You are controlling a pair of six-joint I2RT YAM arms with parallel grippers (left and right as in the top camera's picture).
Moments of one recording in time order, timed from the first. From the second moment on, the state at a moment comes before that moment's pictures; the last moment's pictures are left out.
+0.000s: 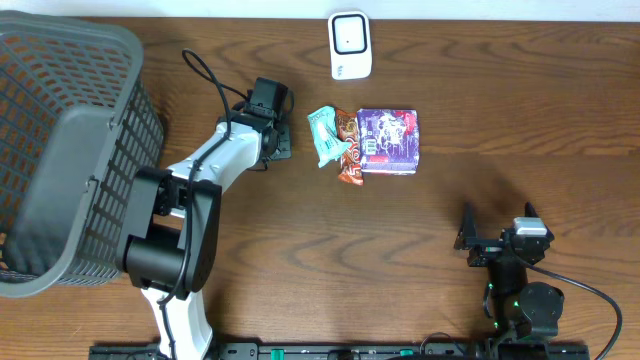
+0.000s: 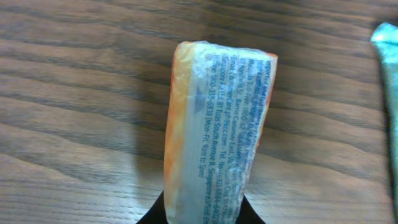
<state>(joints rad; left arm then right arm) -0.29 1.99 1.28 -0.50 -0.08 -0.36 -0.02 0.01 0.01 -0.07 -0.01 0.01</state>
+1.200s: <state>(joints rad) -0.29 1.98 1.28 -0.47 0.44 -0.68 -0.02 0.01 0.01 -0.07 -0.01 0.01</state>
